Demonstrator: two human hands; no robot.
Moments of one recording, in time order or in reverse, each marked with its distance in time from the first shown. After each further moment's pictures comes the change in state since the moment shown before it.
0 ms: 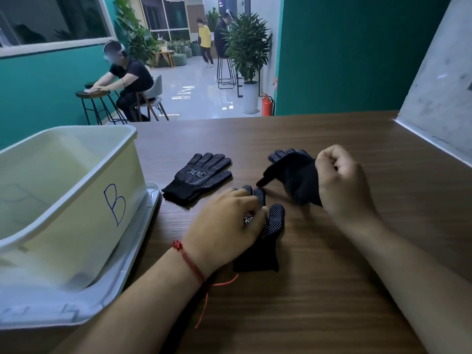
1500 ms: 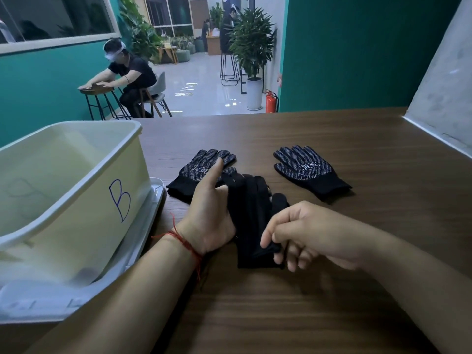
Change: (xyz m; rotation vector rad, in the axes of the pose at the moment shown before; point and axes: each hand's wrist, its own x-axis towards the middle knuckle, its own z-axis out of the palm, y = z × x) left_hand 0.018 -0.017 -0.006 -1.941 -0.220 -0.767; right_hand -0.049 -0.029 0.004 0.043 -1.032 0.444
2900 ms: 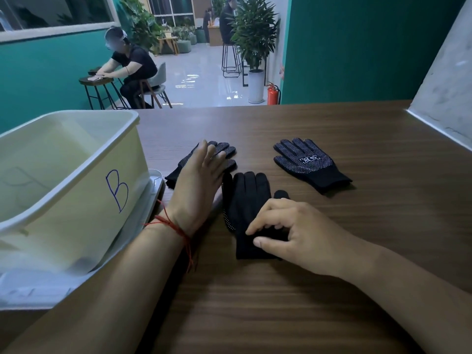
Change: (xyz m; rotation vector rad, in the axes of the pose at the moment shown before) left_hand 0.002 0.018 -0.003 0.346 0.283 0.359; right_hand 0.017 0.039 0.005 -0.618 0.238 -0.592
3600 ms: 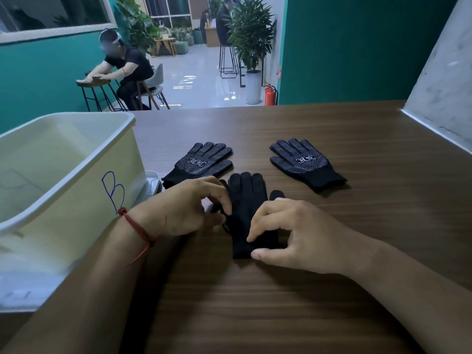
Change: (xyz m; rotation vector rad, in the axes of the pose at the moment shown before) left_hand -0.016 0.022 -0.045 1.330 -0.523 0.329; right_hand -0.002 -0.002 -0.010 -0.110 -0.035 -0.106
